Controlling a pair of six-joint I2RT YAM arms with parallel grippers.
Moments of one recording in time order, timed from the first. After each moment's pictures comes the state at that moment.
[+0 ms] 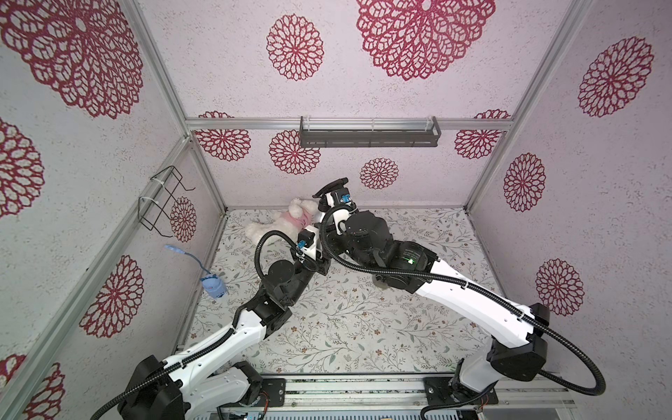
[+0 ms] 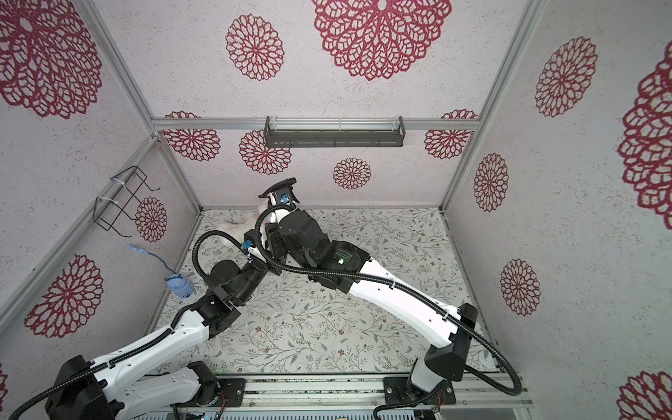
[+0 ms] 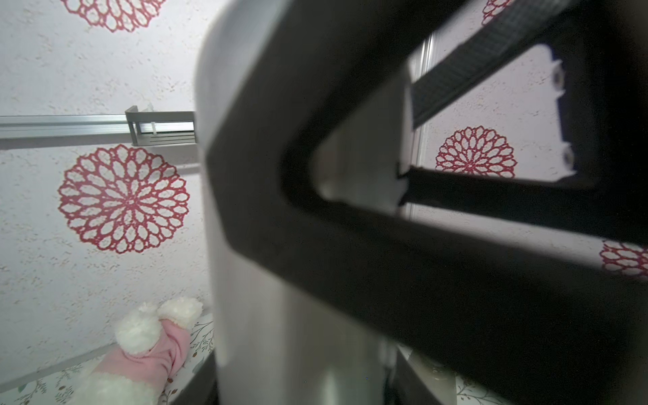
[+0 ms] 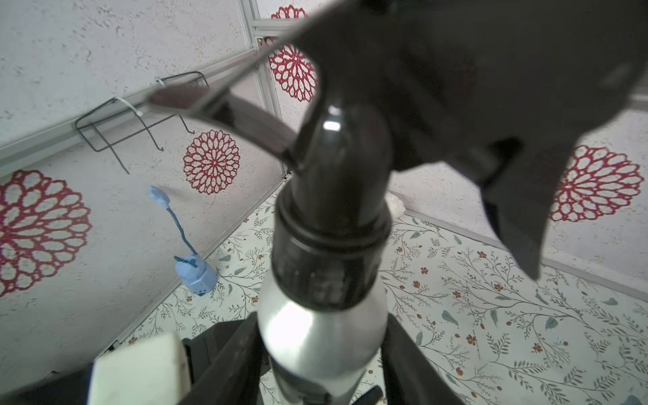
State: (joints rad) left arm -0.69 1.10 0.70 0.54 -0.19 0.05; right arm 1.09 1.56 1.77 -0.51 0.39 0.27
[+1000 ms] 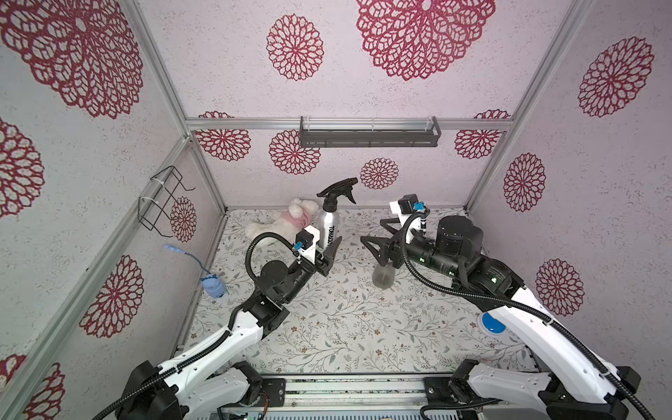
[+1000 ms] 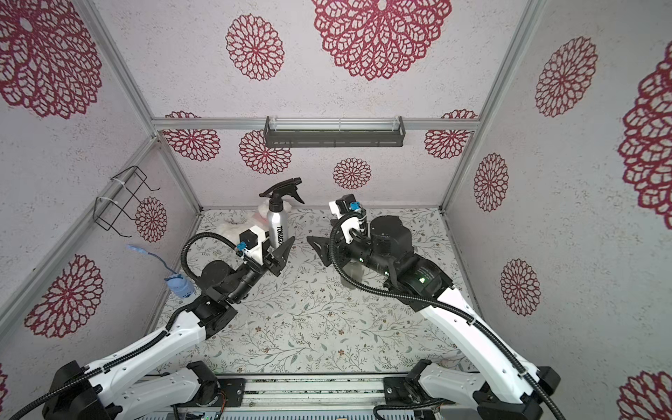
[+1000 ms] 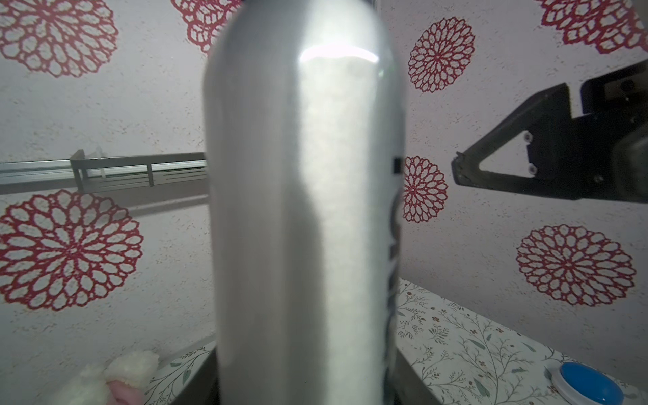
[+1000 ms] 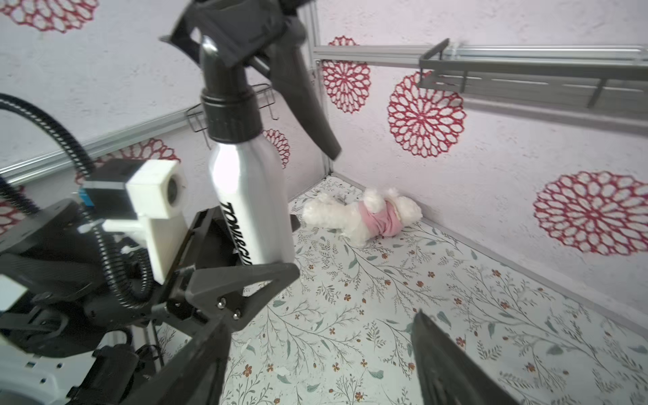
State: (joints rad) left arm -0.67 1.07 0.70 0.59 -0.01 0.04; right arm 0.75 1.15 1.43 -0.43 -0.22 0.10
